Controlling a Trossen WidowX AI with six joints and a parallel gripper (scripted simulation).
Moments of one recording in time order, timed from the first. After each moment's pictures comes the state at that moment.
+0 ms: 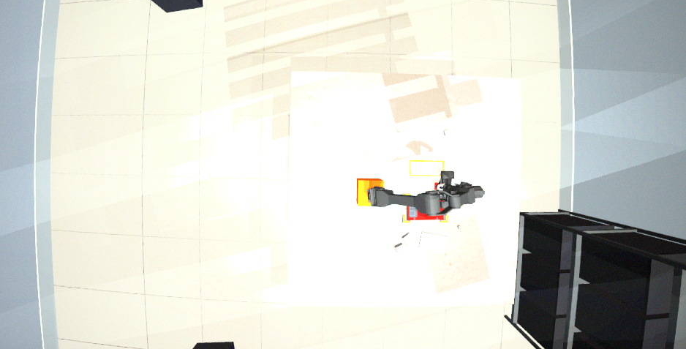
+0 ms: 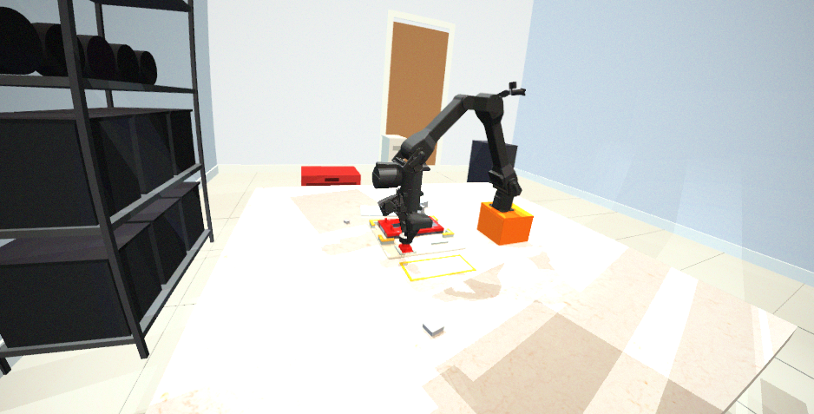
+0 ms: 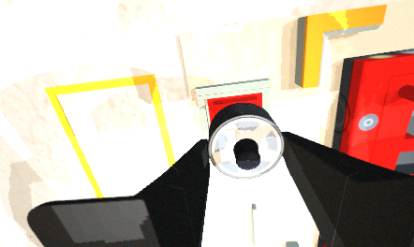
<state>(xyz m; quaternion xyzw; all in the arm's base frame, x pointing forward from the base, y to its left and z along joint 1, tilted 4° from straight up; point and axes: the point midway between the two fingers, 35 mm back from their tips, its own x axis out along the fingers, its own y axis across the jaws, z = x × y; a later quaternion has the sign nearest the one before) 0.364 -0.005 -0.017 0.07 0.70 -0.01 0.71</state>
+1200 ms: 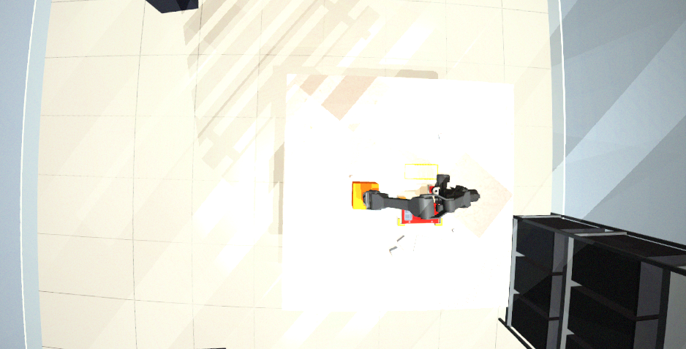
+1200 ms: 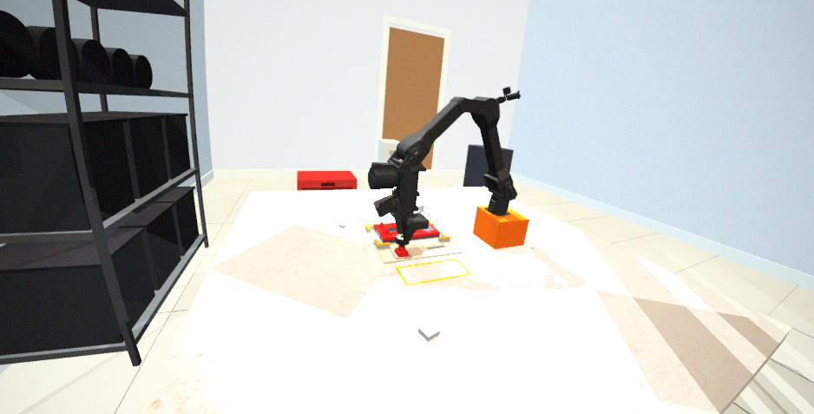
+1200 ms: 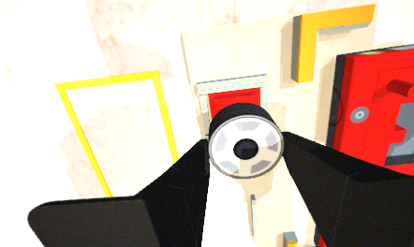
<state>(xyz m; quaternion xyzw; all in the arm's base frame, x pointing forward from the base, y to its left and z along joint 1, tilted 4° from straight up) 0.363 -0.005 -0.007 0.07 0.70 -0.01 0.71</state>
